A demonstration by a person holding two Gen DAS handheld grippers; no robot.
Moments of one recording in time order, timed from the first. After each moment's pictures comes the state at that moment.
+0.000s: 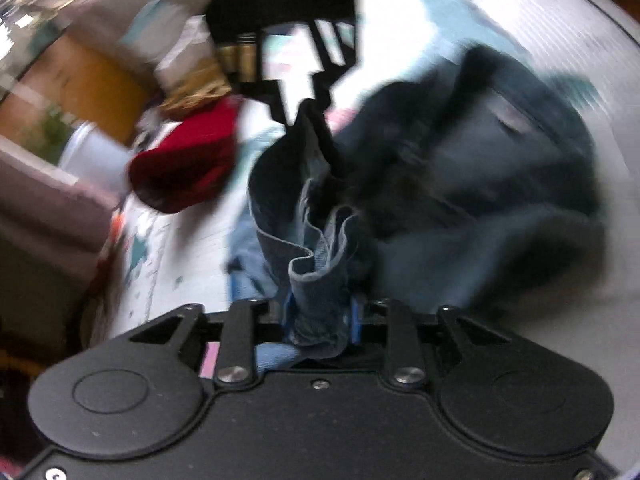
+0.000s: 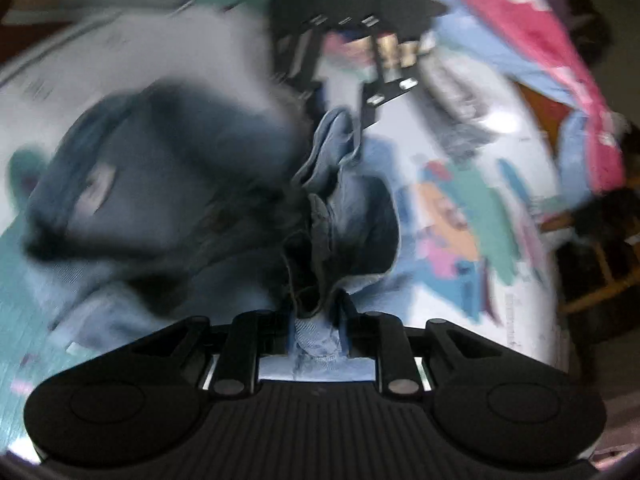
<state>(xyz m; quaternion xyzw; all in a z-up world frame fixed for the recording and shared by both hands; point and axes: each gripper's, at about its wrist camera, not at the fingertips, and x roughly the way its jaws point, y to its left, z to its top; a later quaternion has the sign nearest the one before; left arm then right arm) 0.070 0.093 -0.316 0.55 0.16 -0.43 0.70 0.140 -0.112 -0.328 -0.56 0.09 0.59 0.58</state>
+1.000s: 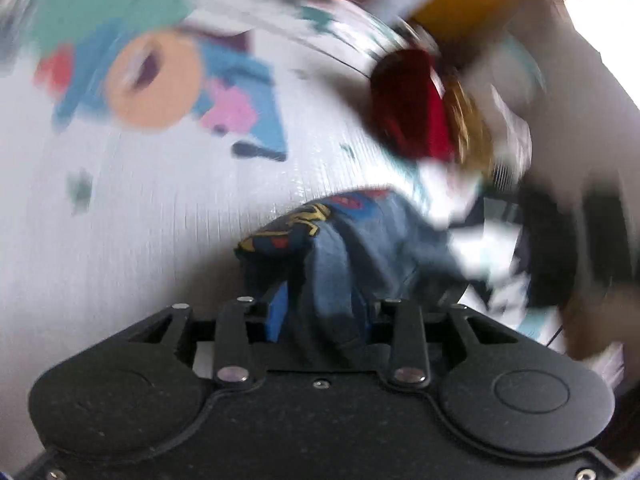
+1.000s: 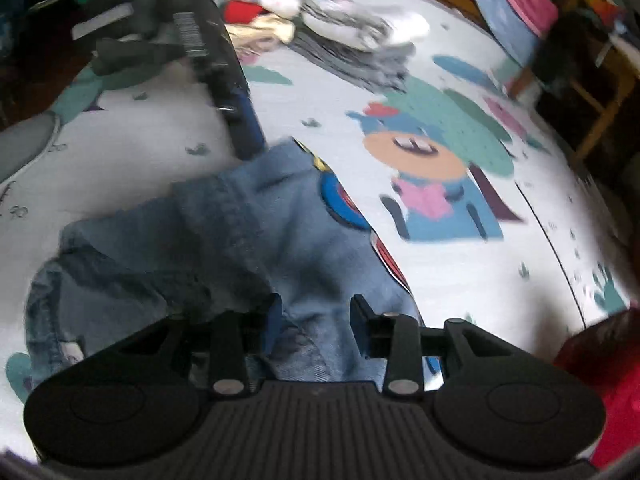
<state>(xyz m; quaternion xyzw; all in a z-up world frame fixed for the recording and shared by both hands) 0.156 0.210 -0.309 -0.31 0.47 -0.20 0.80 0.178 -0.075 -0.293 -0.36 0.28 0.54 0.71</state>
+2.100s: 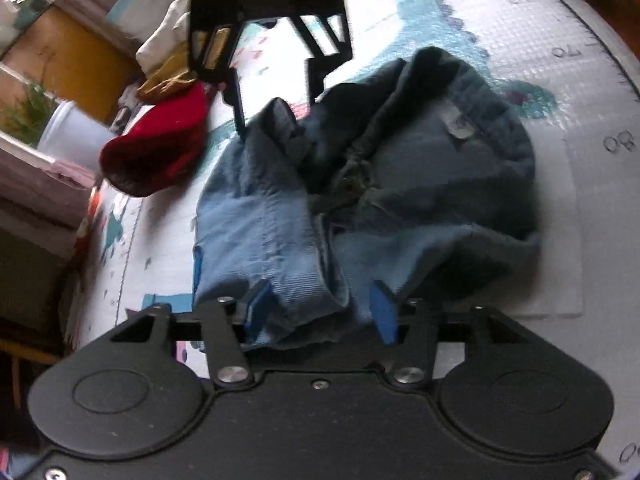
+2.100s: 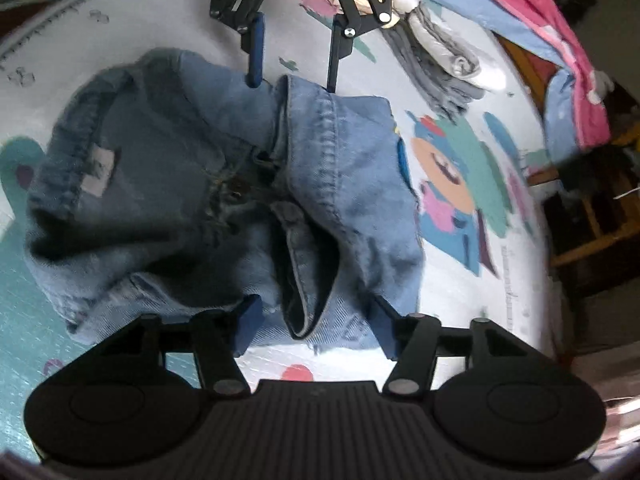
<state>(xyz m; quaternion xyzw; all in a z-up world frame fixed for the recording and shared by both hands) 0.052 0.088 -0.308 0.52 0.21 -0.41 0.72 0.138 -0.116 -0.326 -0.55 0.15 0.54 0.62</state>
